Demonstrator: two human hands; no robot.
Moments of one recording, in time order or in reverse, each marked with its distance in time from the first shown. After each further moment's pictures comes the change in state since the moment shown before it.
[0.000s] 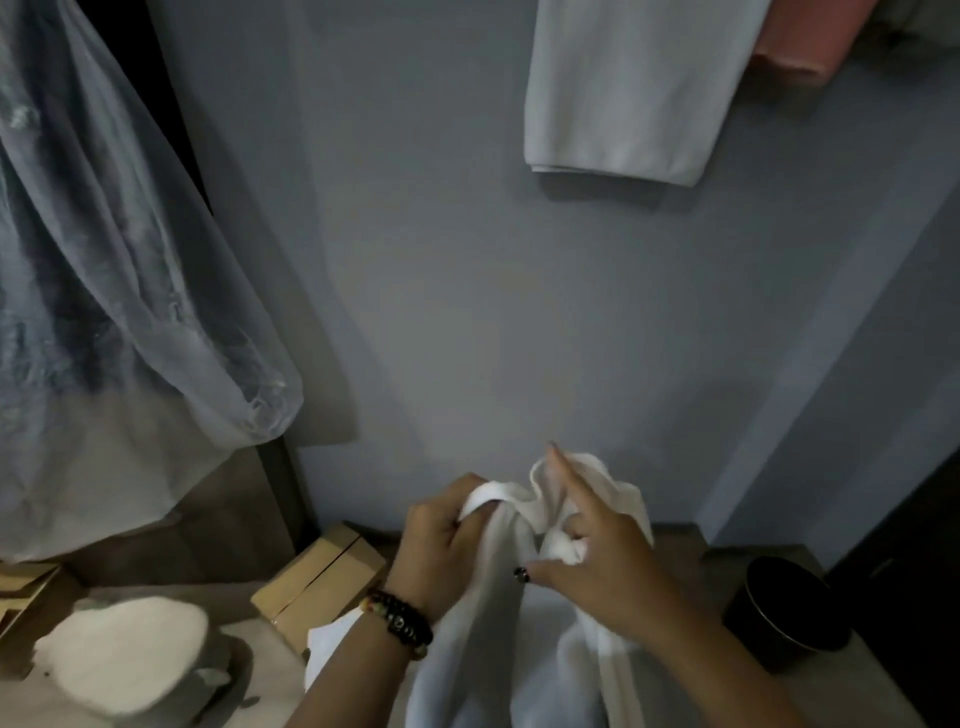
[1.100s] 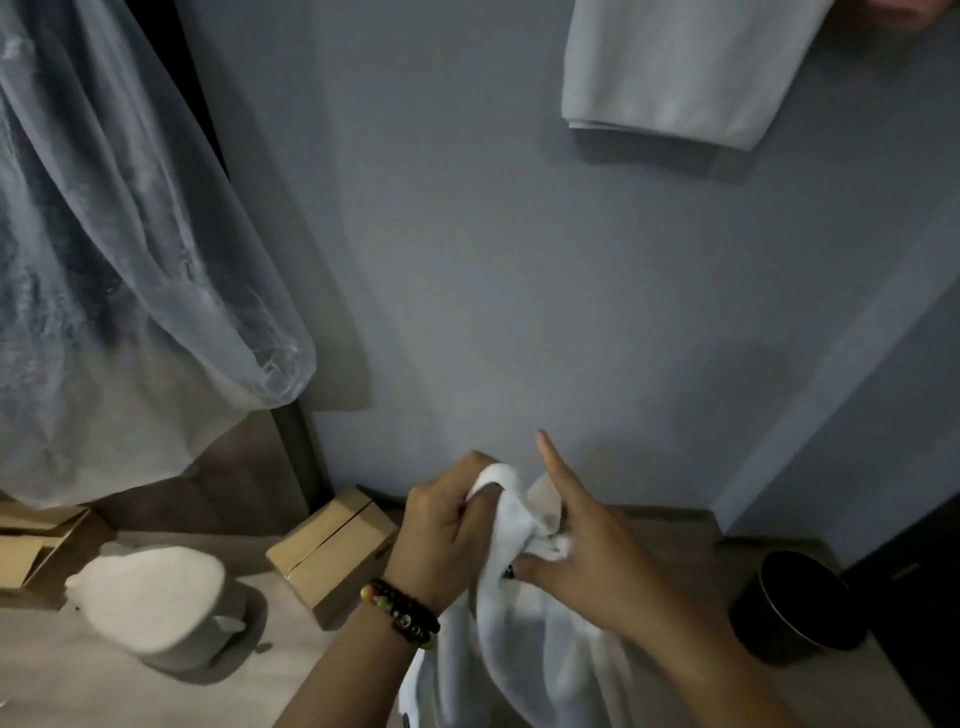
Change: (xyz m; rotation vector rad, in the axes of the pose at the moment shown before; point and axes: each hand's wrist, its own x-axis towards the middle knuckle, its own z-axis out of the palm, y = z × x) left_hand 0.008 -0.002 0.003 0.094 0.129 0.081; right_hand 0.026 0.013 0.019 -0.073 -0.101 -0.039
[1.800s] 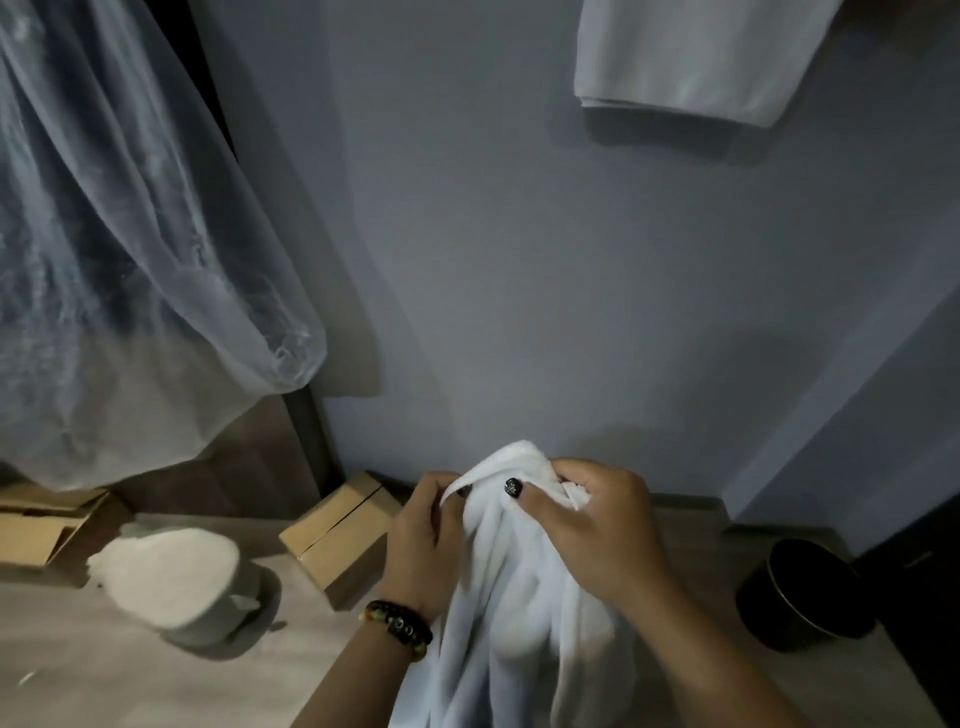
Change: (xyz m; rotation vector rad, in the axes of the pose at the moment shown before) left_hand -0.039 -0.042 0.000 0.073 0.145 -0.435; right_hand -0.001 -0.028 0.003 0.138 0.358 -0.109
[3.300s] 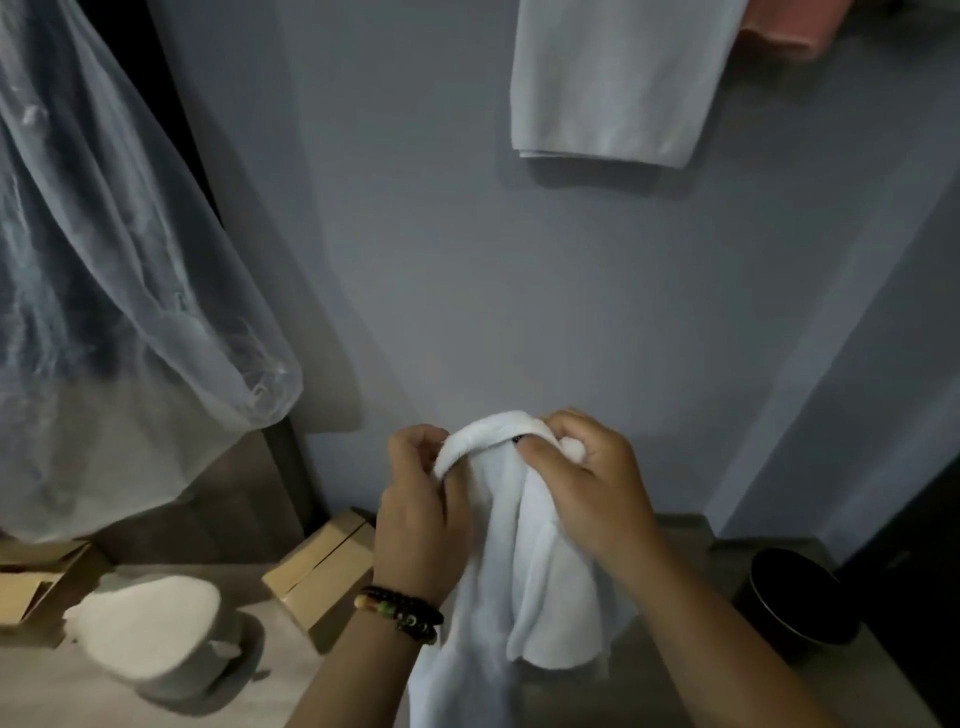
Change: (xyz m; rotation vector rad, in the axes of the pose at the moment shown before) left_hand -0.031 0.097 0.015 0.013 0.145 0.286; right_hand -0.010 -0.019 -0.059 0.257 0.112 -0.016
